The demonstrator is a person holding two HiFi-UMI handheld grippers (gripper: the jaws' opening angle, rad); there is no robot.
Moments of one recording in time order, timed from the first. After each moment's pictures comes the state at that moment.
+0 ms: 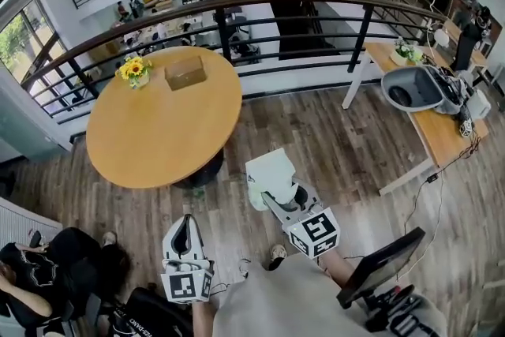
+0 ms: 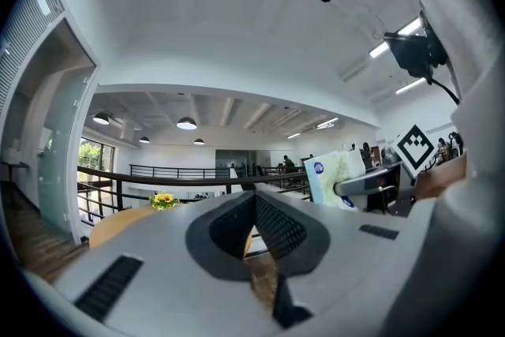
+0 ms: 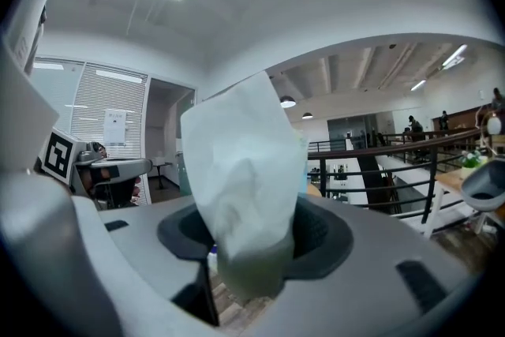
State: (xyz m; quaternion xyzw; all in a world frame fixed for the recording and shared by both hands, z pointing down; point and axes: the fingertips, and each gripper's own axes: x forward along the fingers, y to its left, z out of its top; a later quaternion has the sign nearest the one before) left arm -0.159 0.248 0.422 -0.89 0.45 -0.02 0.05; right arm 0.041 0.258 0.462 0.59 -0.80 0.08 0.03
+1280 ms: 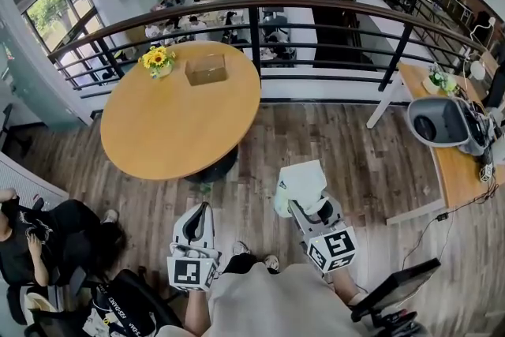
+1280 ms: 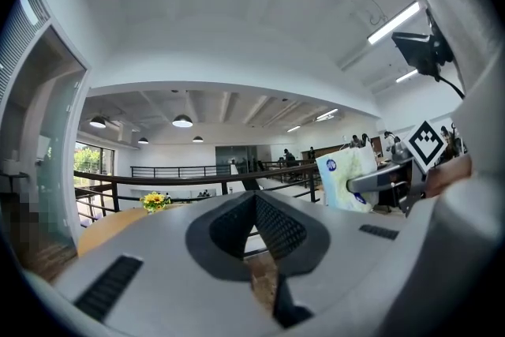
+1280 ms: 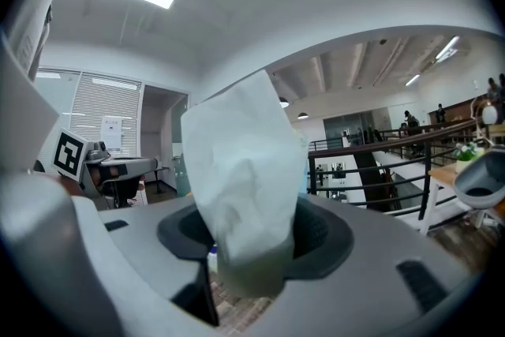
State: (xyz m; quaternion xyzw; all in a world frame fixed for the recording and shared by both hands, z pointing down) left arm -0.080 0.230 0.422 -0.89 0.45 -0.05 0.06; right arm 0.129 0.259 0.471 0.60 -0.80 0.10 0.01
